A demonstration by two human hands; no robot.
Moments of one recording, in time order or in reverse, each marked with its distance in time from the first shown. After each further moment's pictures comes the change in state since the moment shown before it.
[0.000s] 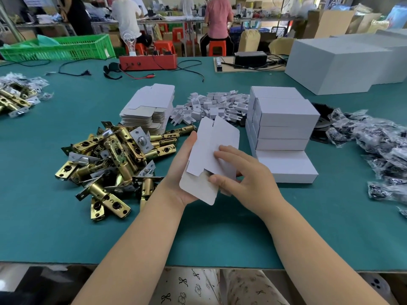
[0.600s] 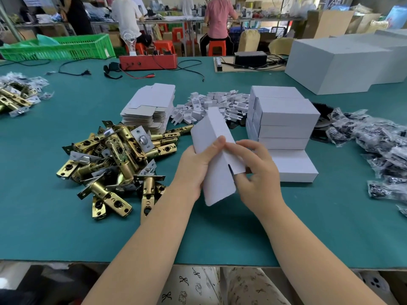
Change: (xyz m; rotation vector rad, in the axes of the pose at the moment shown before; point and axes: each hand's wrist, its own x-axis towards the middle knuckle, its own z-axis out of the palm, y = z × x) left_hand 0.007 -0.008 0.015 0.263 0.299 0.230; right_hand -0.002 -0.003 0.007 0.069 0.277 -0.075
